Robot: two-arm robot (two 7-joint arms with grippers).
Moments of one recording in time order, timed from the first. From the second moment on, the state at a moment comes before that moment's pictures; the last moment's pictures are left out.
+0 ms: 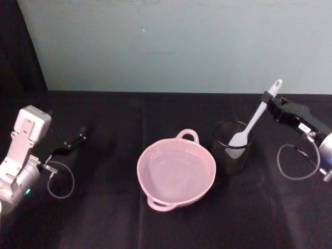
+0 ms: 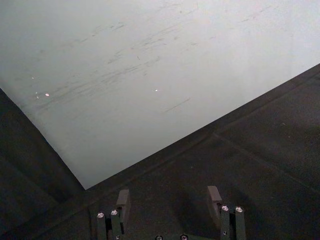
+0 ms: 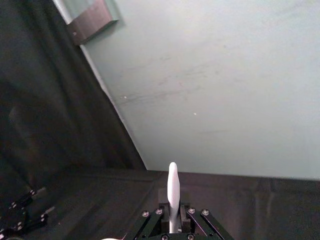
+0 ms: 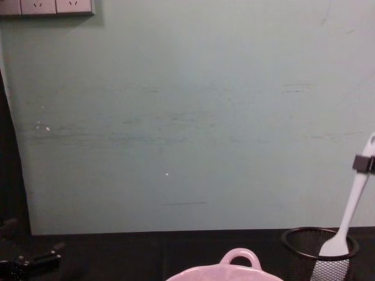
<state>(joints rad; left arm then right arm) -0.20 0.60 0.45 -1.41 -0.25 -0.12 0.03 0.22 0.60 -0.28 -1.53 0.93 0.11 0.34</state>
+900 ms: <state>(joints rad) -0.20 0.60 0.45 -1.41 -0.25 -0.12 0.03 0.34 0.67 -0.32 -1.80 0.69 0.24 0.31</state>
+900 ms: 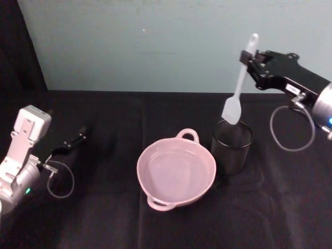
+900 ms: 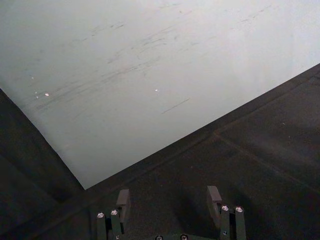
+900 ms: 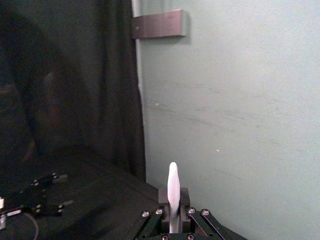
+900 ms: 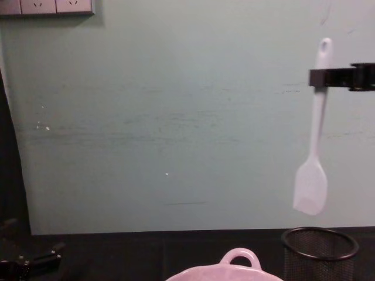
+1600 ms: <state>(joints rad) -0.20 0.60 0.45 -1.41 -0.25 -0.12 0.03 0.43 0.59 -0.47 -1.74 0.63 0.20 0.45</state>
